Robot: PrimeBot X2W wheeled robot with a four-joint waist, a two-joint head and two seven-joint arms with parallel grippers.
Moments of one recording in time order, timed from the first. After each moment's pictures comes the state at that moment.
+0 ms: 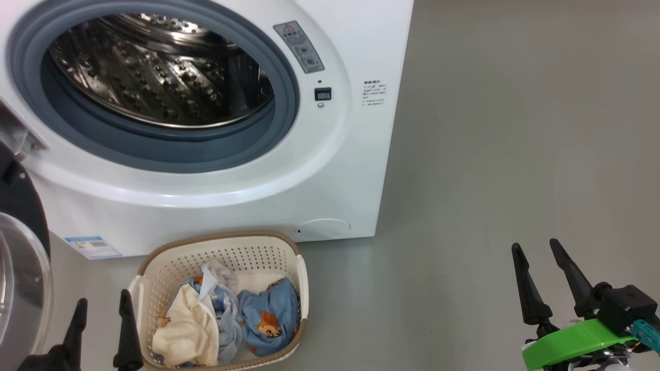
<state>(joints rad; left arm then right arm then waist) 0.04 0.04 0.15 0.15 -0.22 -0.08 -0.26 -0.05 -0.12 -0.04 0.15 0.24 0.13 -0.25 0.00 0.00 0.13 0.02</state>
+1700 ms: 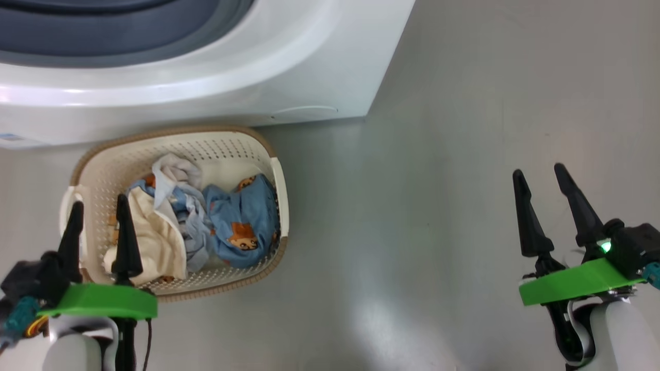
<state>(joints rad) -0.25 0.03 0.14 0.23 -0.21 -0.09 -0.26 -0.22 -0.12 -0.03 0.09 0.24 0.13 -0.25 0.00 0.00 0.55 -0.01</state>
